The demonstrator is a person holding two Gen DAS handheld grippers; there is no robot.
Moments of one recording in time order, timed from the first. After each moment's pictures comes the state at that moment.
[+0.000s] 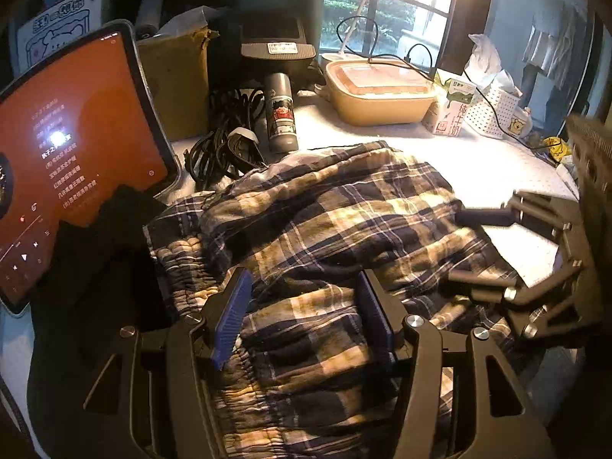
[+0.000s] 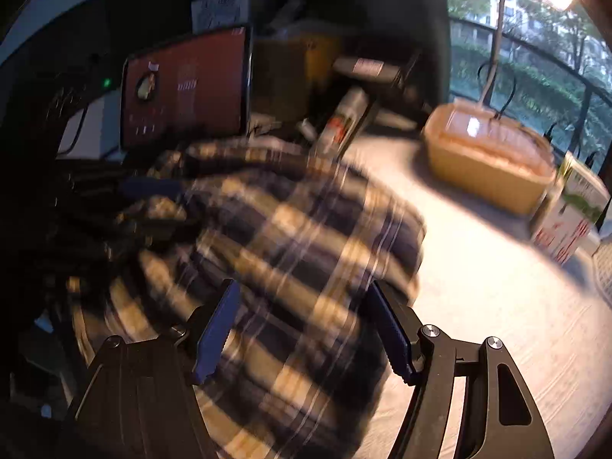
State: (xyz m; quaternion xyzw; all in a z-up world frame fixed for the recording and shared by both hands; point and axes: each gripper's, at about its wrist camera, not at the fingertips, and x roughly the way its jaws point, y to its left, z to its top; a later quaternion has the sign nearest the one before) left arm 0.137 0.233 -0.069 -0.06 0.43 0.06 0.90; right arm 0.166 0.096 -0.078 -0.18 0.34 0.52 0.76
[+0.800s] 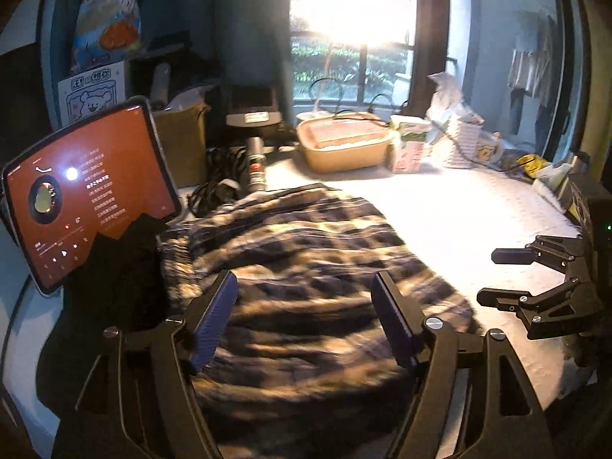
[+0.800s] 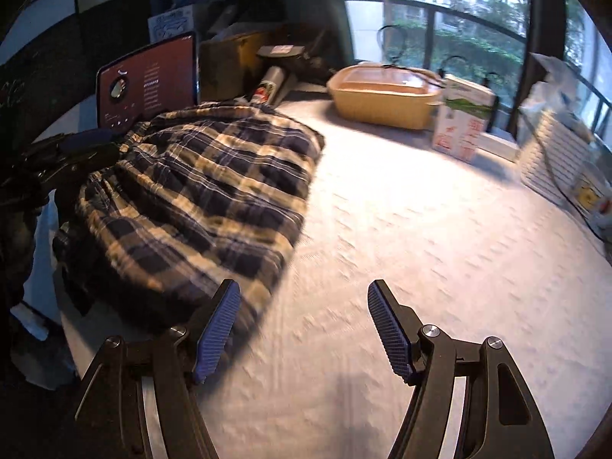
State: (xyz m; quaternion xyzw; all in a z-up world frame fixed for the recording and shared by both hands) left arm 0.071 0.160 -0.031 -0.03 0.33 0.08 0.94; right arm 0.136 -0.039 -0.082 -0.15 0.37 0.43 0.81
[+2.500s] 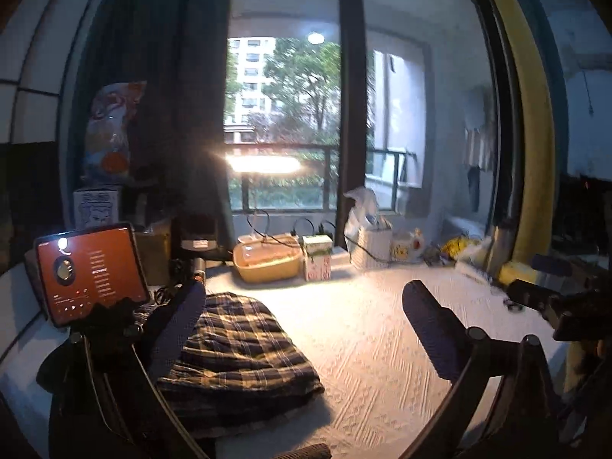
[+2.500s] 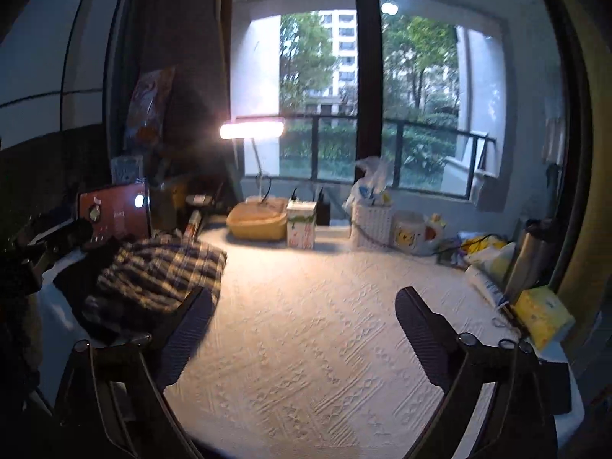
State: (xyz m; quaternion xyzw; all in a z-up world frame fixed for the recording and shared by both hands) left arm -0.024 0.021 0.062 -0.02 0.12 0.06 0.99; right arm 0.007 -0.232 0.038 -0.03 0.17 0.28 0.95
